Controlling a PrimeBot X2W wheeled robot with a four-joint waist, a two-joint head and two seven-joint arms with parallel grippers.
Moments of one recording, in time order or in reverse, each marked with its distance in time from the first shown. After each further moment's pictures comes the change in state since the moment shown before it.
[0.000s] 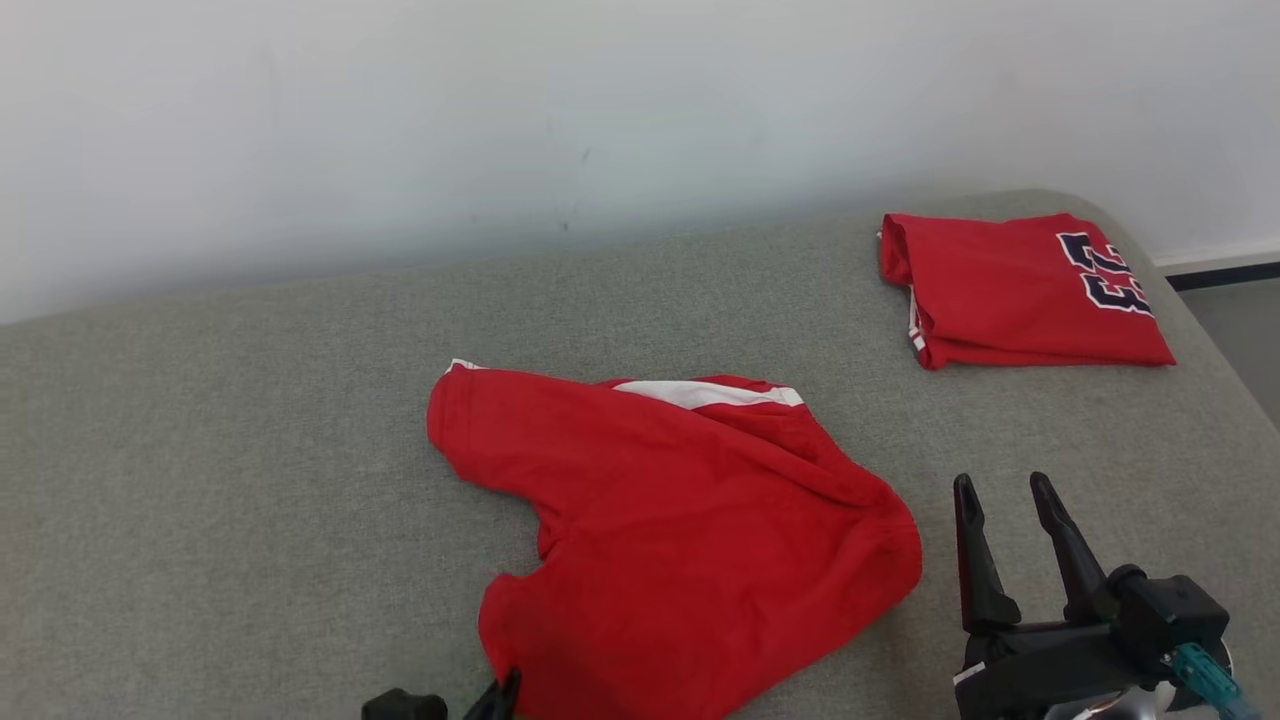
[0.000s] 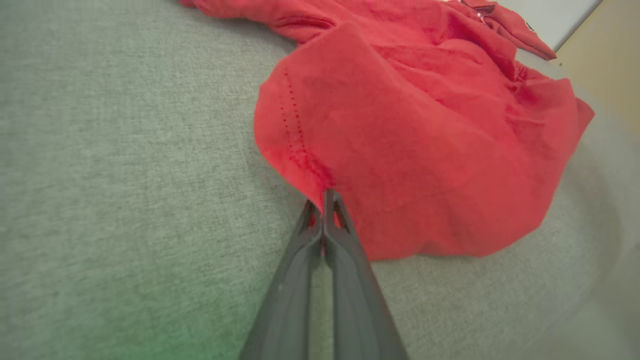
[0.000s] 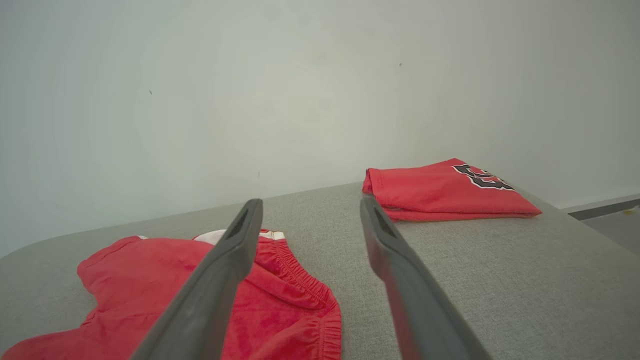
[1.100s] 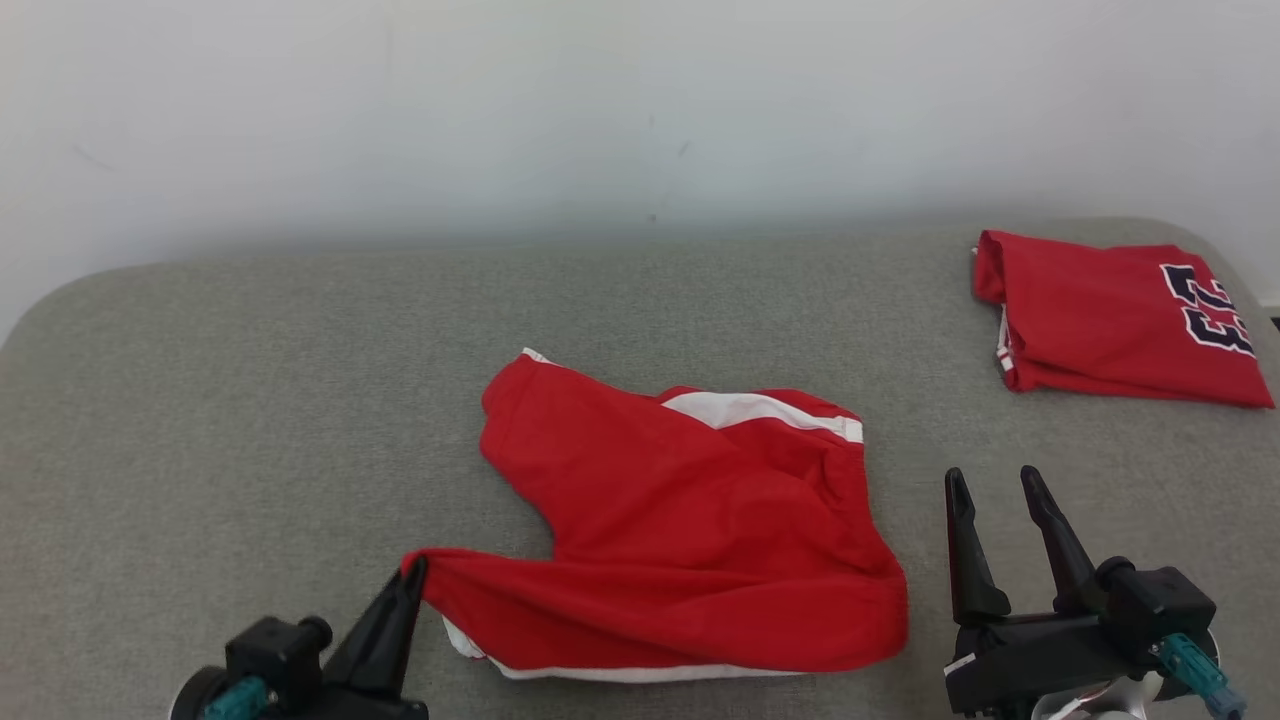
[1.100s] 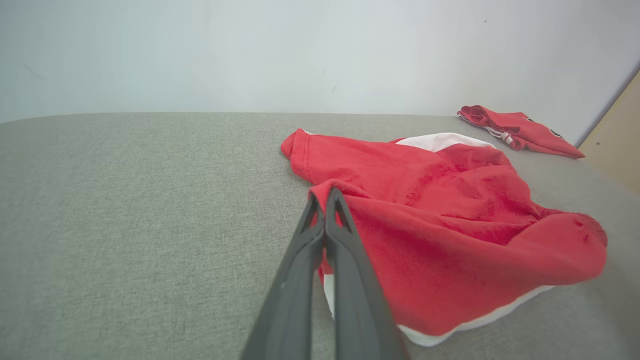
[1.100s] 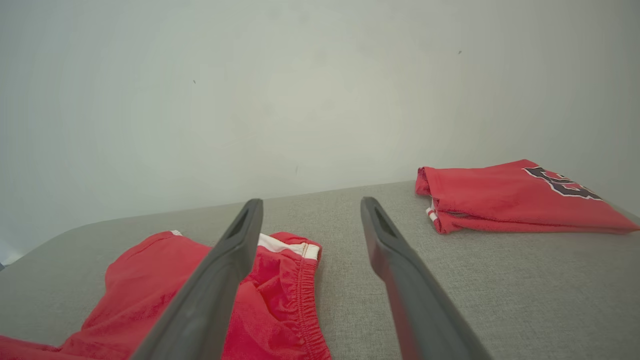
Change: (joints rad) left arm 0.066 0.172 0.102 -0.426 -0.009 0.041 0.050; right arm -0.020 0.002 0.001 0.040 0.002 0.000 -0.021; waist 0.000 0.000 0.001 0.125
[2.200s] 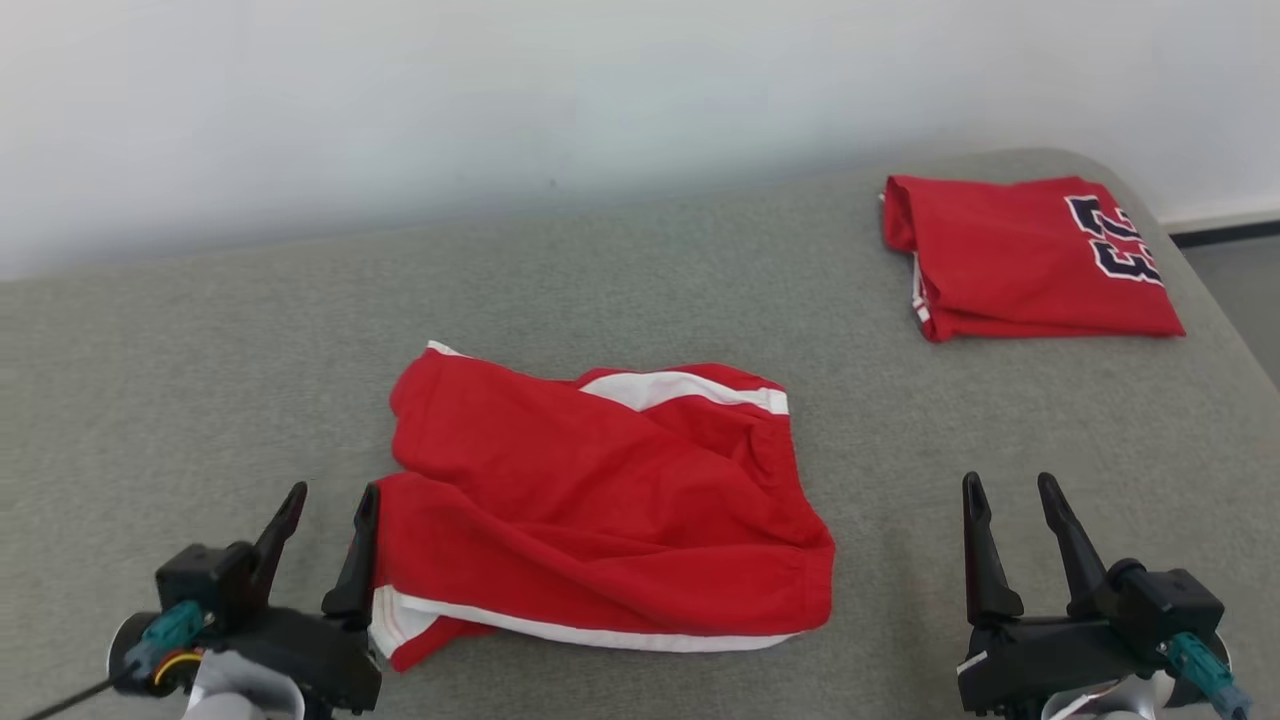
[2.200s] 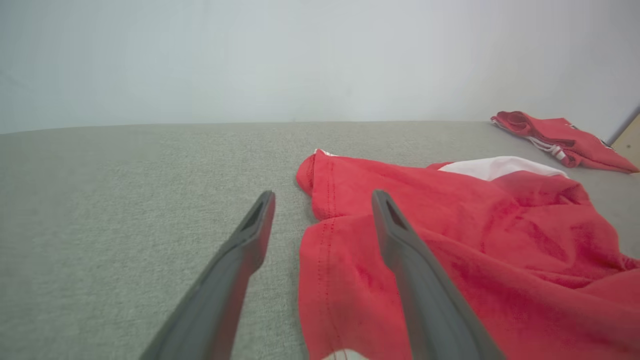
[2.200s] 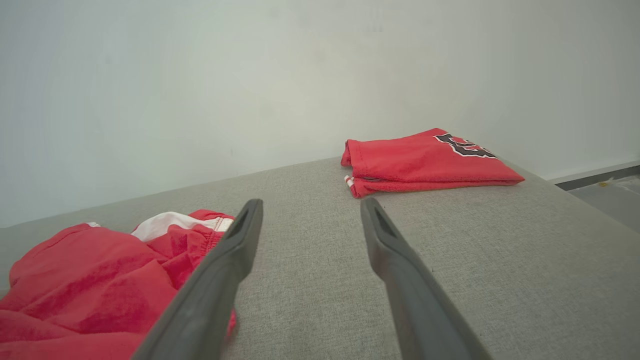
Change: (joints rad) left arm -0.238 -0.022 0.091 0.317 -0.004 -0.041 -0.058; right arm -0.026 -0.002 -0.035 0.058 -0.008 0.000 -0.012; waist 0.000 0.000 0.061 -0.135
